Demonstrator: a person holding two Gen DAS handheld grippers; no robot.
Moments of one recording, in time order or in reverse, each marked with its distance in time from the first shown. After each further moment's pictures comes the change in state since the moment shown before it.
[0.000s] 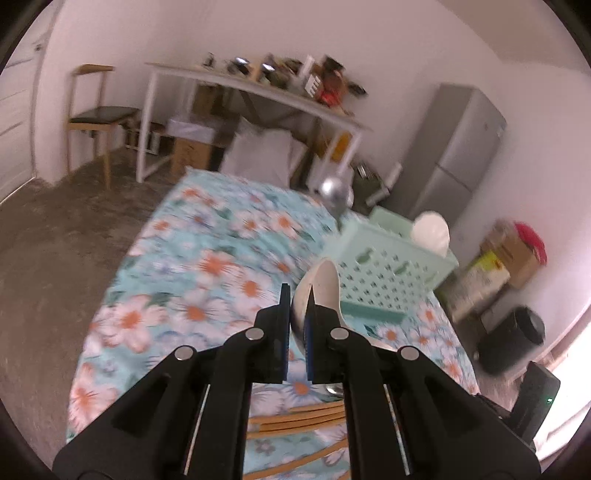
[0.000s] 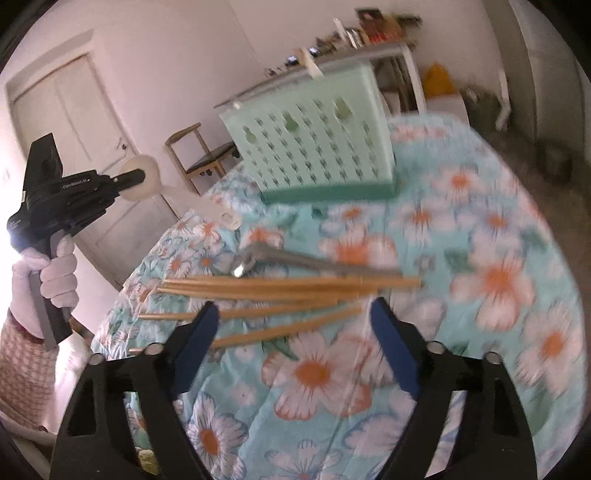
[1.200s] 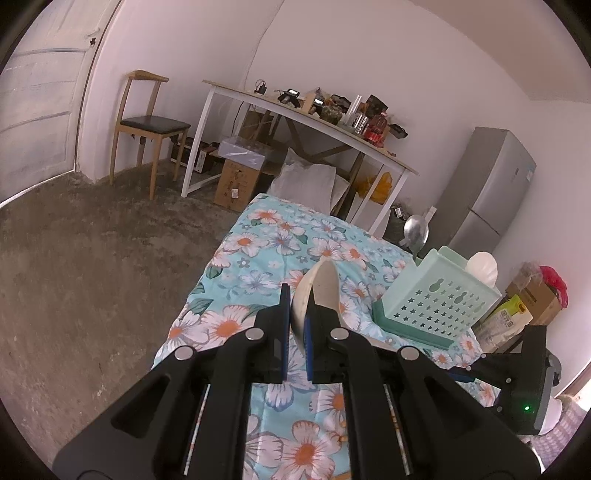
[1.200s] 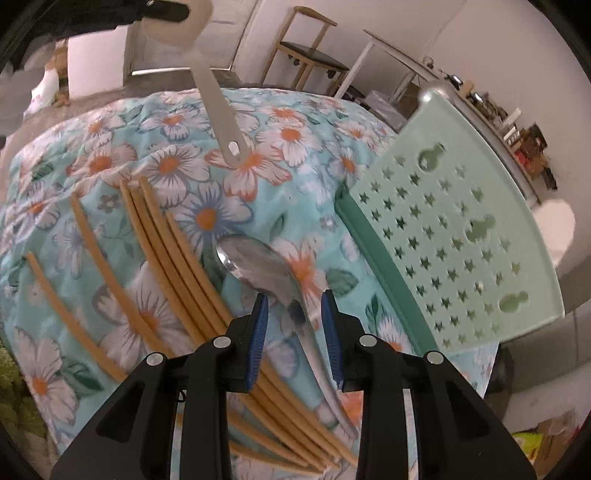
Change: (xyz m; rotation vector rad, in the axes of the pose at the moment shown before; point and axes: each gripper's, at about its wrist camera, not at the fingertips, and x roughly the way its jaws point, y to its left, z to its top) left arm -0.020 0.080 -0.012 -0.084 -0.122 0.108; right arm 0.122 0.100 0.035 -0.898 0.318 -0.170
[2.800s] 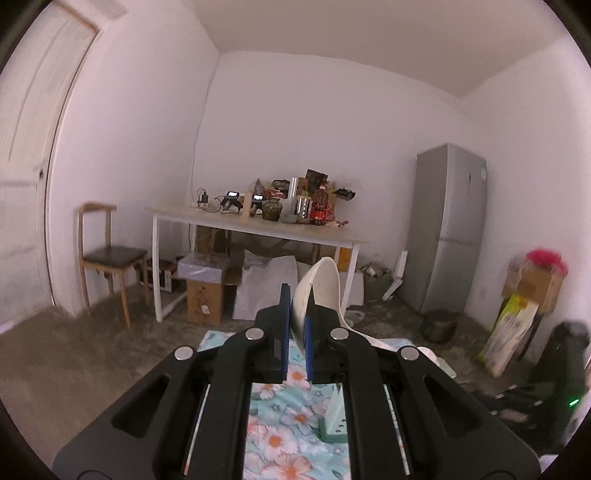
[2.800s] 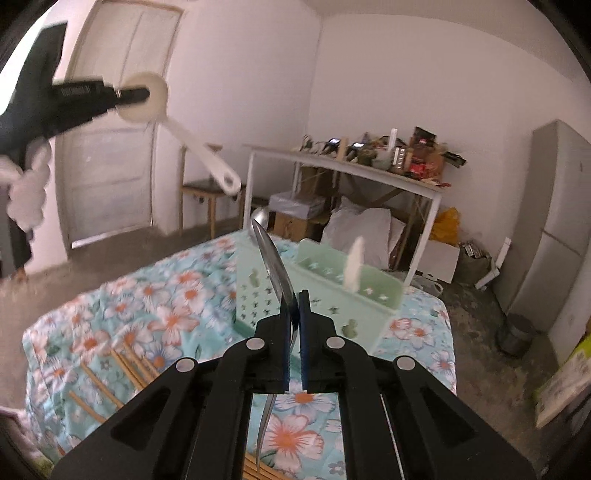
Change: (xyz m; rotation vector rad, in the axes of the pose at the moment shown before) left arm -0.036 -0.156 0.089 0.330 -0.341 -0.069; right arm -0.122 -0.101 -0.053 0.541 -0.504 -0.158
